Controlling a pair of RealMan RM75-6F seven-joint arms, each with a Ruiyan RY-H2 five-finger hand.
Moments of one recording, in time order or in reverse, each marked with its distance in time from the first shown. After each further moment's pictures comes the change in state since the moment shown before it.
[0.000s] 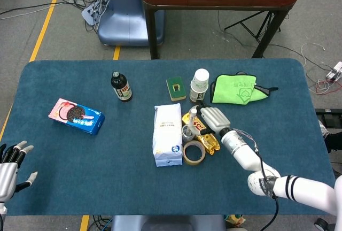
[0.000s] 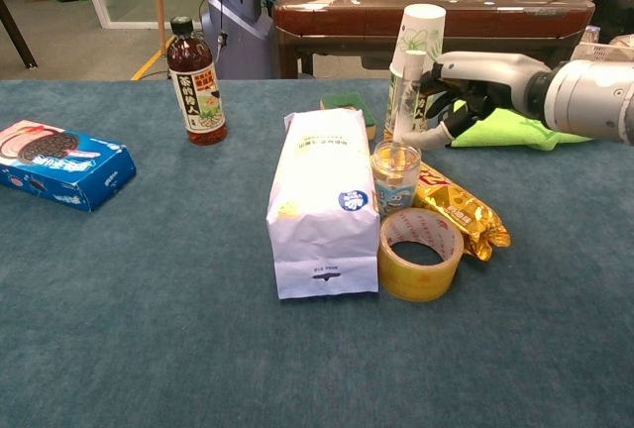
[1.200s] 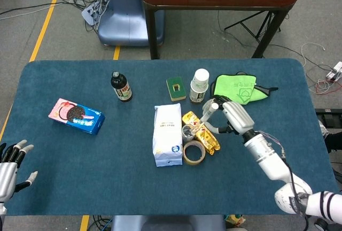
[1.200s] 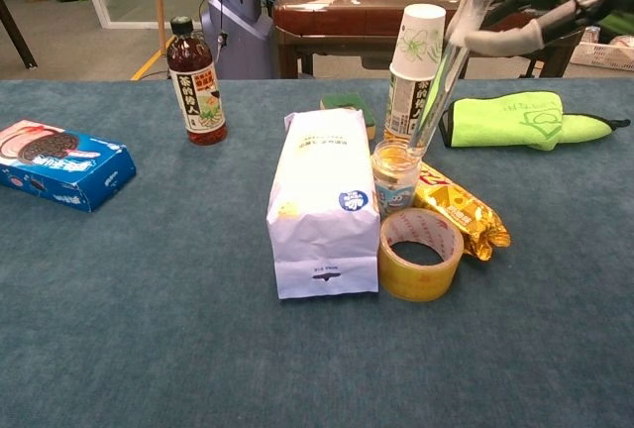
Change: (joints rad) left arm -0.001 0.008 -0.003 -0.008 0.015 0.011 -0.008; right arm -0.176 0.245 0.007 -0.225 -0.289 0.249 0.272
